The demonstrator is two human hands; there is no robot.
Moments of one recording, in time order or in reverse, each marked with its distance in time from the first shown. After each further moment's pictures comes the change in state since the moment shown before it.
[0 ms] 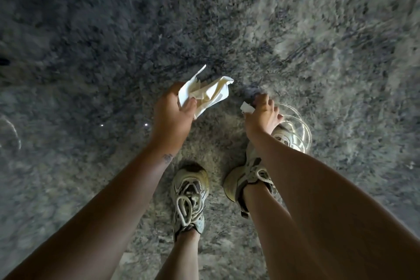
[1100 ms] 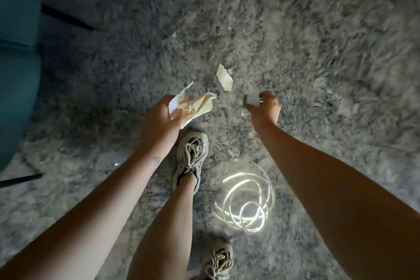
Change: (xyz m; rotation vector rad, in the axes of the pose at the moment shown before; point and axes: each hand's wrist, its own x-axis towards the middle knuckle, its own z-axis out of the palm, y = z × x) left_hand 0.257 0.279 -0.142 -0.035 0.144 -0.032; right_hand 0.172 -0.311 -0.382 0.330 0.078 -0.209
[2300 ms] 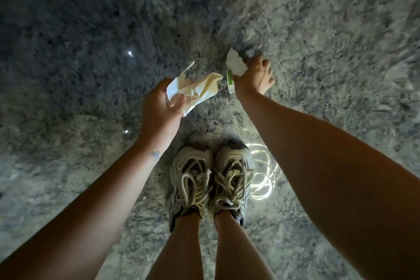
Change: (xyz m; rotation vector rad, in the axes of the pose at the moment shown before) left_hand 0.139 -0.072 0.118 -0.040 -0.005 -0.087; right_hand 0.177 0.020 0.181 -0.303 -0.043 0.041
